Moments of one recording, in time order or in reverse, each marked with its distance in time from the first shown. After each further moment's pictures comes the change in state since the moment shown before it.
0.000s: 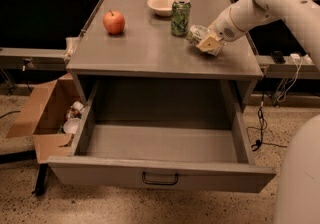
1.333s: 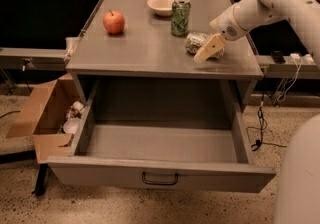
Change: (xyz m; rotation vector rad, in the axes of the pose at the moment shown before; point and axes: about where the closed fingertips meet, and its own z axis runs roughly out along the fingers) arm -0.007 -0.003 -0.004 -0.017 -0.053 0.006
